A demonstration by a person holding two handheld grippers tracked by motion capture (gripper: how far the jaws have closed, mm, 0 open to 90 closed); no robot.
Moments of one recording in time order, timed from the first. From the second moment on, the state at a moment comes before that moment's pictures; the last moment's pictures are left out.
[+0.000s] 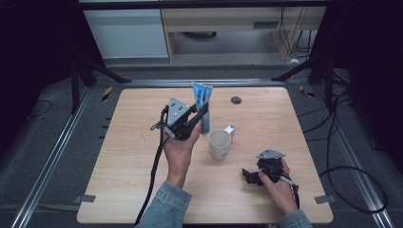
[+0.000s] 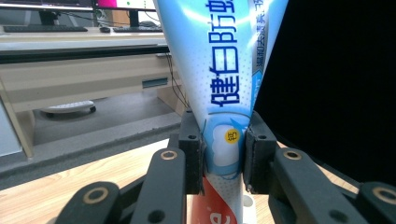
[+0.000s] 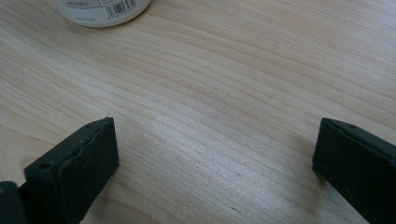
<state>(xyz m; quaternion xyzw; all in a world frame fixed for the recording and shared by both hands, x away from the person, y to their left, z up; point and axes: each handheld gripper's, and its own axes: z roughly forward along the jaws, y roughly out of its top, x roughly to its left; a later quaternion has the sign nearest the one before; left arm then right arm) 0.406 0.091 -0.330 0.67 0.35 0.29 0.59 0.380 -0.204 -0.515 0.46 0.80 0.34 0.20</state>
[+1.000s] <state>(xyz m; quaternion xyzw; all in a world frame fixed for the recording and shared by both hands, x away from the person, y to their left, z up) 0.405 0.055 -0.351 0.67 0.33 0.27 0.61 0.380 -0.204 -0.515 0.46 0.80 0.34 0.20</state>
